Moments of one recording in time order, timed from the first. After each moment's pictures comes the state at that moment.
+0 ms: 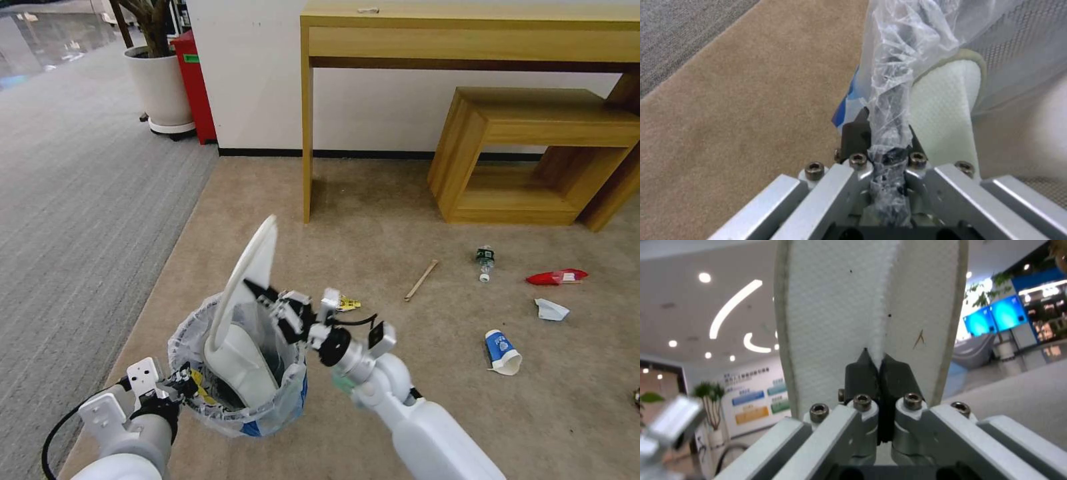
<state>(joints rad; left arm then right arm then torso) 1.72 -1.50 -0.62 -2.50 -0.70 0.73 -0.58 -0.99 1.32 -0.12 1.70 0.81 0.21 -0.75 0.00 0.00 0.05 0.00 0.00</state>
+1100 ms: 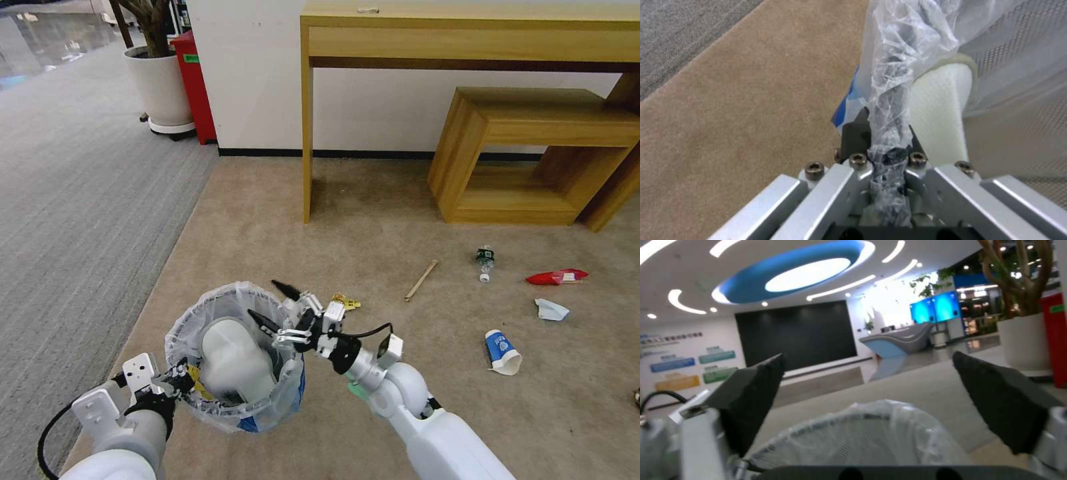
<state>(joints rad) 1.71 -1.48 -0.64 -2.50 -0.75 0.74 -0.59 -1.09 1.26 0.02 1.77 0.64 0.22 -0.63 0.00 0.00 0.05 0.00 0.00</state>
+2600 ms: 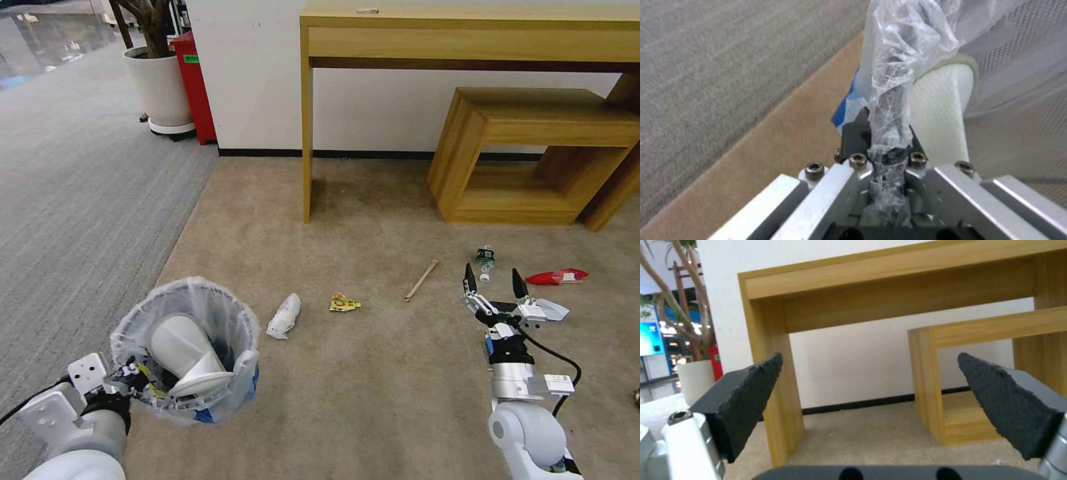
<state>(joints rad) 1.69 -1.46 -0.82 -2.50 -0.72 0.70 -0.63 -1.44 1.28 0.63 1.84 0.47 0.46 -0.04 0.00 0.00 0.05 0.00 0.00</state>
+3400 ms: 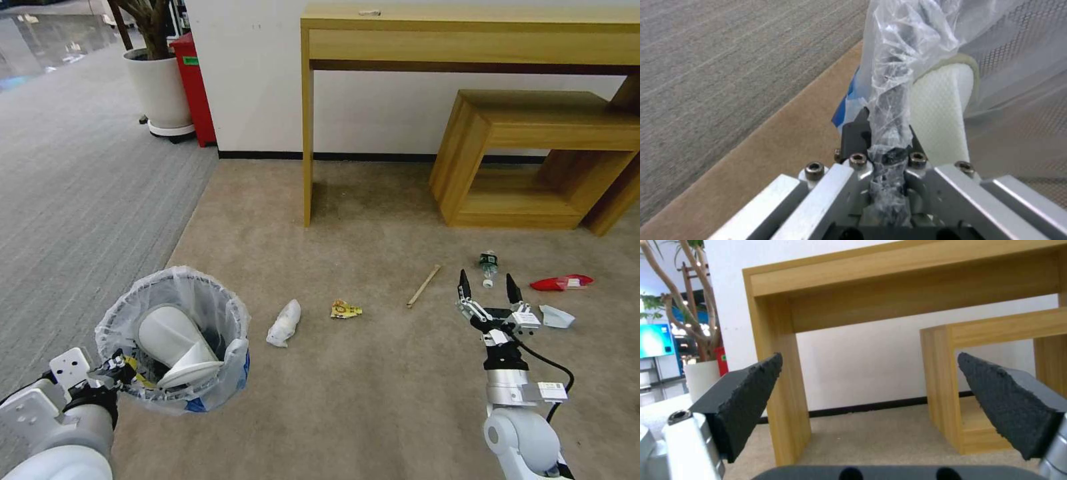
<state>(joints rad) 1.67 -1.46 -0.84 -2.50 -0.76 0.69 -0.63 -1.43 1.29 0.62 1.83 0.47 0.48 -0.07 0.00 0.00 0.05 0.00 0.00</state>
